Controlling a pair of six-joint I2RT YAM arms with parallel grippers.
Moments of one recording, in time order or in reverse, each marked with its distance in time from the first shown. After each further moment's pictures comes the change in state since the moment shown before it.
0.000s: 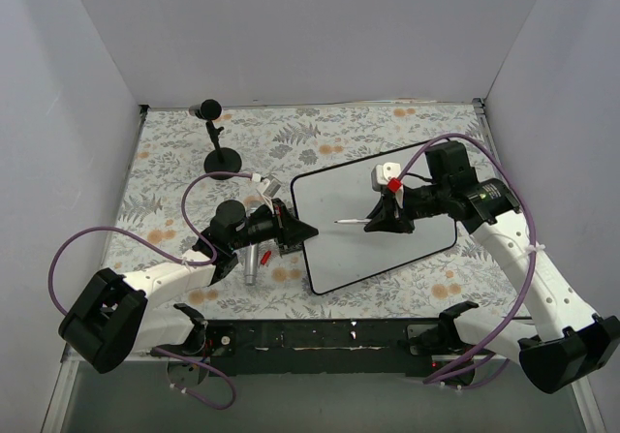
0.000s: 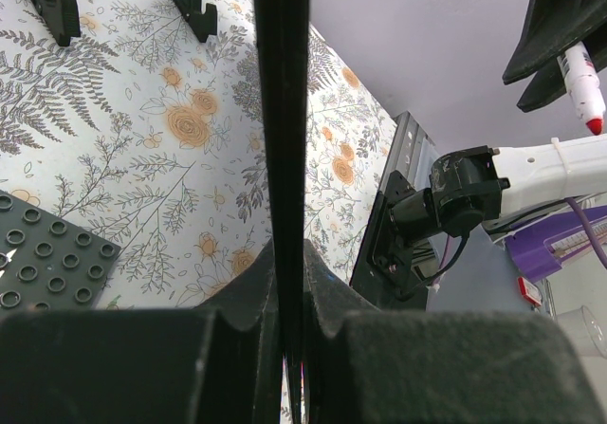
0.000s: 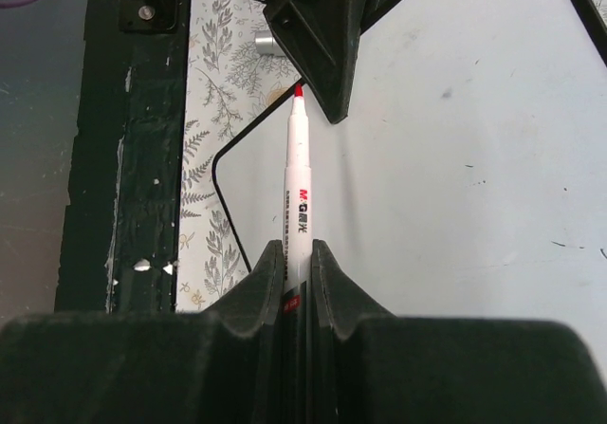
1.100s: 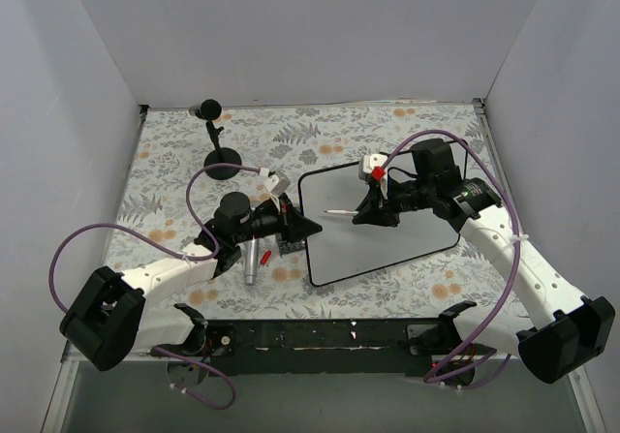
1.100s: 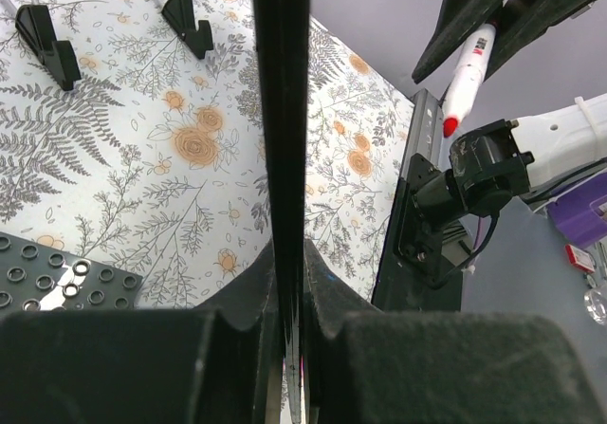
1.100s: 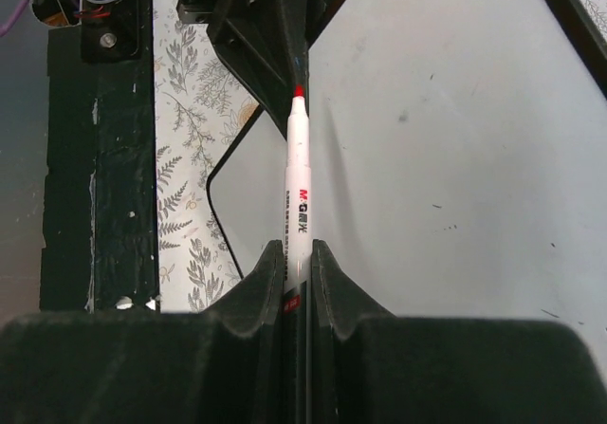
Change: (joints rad) left arm -0.008 0.006 0.074 -0.089 0.016 0.159; right arm 0.052 0.053 -0.061 0.233 0.087 0.206
